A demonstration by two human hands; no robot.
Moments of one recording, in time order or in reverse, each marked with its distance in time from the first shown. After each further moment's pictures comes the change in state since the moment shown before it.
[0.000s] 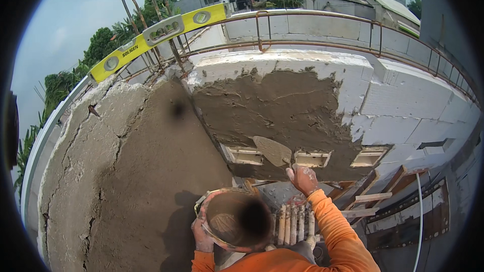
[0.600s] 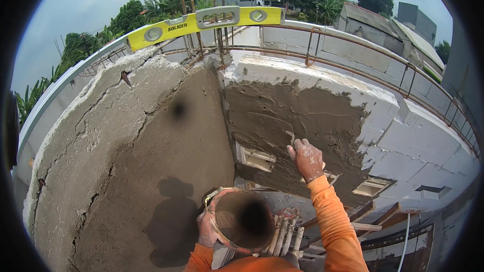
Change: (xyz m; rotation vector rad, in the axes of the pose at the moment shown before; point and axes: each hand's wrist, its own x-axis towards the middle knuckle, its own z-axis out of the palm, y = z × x) left_hand -0.015 -0.008 0.022 0.037 0.034 -0.203; right_hand 0.092 -0.104 -0.071 -0.315 0.334 -0.407
